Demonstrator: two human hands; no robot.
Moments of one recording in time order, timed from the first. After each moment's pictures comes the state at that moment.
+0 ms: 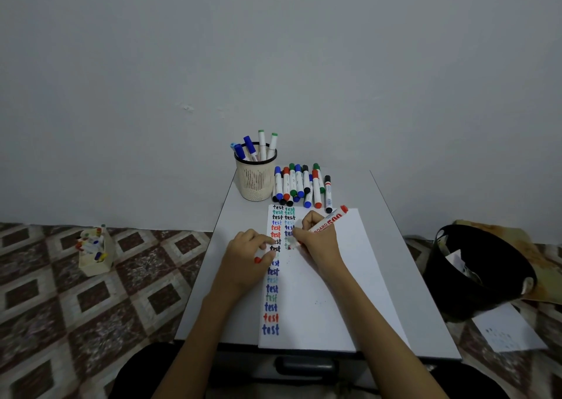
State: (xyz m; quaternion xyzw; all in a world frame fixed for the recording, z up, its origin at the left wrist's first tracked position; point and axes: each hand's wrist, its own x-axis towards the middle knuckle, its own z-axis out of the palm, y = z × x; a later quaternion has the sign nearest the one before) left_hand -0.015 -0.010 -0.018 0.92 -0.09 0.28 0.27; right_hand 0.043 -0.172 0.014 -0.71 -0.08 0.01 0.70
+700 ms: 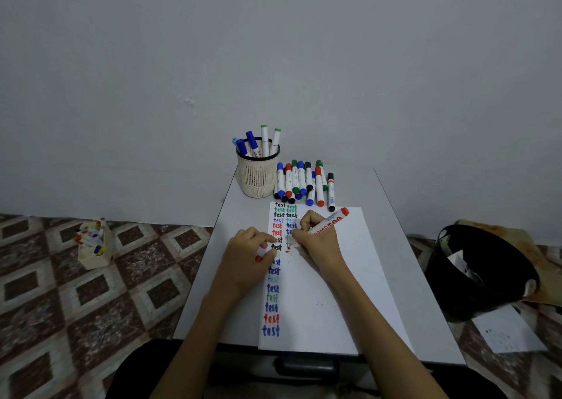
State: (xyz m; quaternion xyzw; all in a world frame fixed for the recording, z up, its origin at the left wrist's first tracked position) left_hand -0.014 -0.013 -0.015 0.92 -0.07 0.26 0.28; right_hand 0.039 -0.170 0.016 -0.74 -0.12 0.03 0.66
